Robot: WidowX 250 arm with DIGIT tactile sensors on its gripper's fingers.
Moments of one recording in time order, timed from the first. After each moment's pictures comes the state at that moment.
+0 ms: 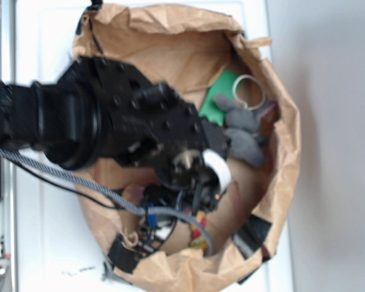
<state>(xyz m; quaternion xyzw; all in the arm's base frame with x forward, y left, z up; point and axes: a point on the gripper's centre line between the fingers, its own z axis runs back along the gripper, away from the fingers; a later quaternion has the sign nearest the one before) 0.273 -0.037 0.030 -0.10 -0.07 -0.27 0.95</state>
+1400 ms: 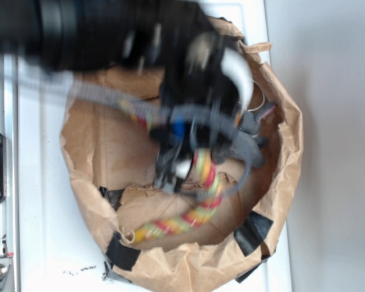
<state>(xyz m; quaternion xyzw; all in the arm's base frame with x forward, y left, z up) 0.276 0.009 0.101 -0.14 -0.07 -0.24 0.96</state>
